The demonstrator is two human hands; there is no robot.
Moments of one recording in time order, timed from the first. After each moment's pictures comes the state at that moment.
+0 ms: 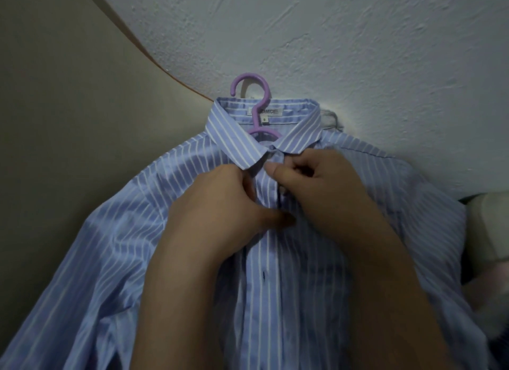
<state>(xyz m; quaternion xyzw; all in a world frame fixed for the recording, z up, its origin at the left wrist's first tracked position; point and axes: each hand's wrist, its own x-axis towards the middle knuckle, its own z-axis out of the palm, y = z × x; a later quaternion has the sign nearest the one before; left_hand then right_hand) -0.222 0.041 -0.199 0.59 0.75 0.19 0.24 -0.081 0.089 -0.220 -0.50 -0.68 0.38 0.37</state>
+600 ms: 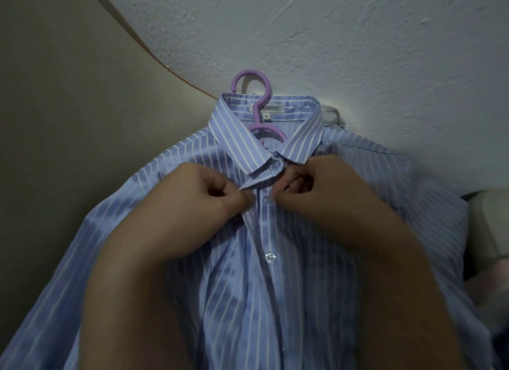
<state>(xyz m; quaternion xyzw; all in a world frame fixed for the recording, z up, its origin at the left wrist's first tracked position) -0.253 0.029 -0.194 0.56 0.71 0.25 0.35 -0.070 0.083 -0.217 -0.51 -0.74 0.37 0.25</state>
